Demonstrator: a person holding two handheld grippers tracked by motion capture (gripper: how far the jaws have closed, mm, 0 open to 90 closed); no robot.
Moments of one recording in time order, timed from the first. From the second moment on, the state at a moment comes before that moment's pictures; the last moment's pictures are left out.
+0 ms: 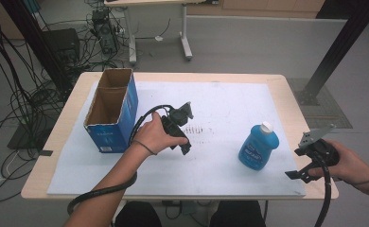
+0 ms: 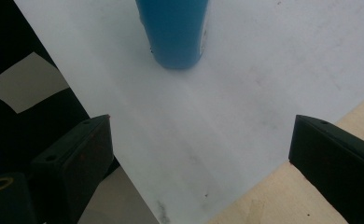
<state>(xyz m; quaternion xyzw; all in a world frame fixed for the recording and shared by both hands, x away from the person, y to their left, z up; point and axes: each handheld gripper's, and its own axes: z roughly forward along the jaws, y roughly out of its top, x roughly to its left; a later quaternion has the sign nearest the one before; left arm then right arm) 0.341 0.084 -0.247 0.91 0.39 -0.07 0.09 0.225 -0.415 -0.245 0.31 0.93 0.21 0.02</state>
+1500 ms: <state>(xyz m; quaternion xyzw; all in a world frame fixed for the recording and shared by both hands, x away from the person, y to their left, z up) 0.340 0.088 -0.247 0.91 0.40 -0.07 0.09 0.214 -0.414 -0.271 0.32 0.92 0.24 0.03</state>
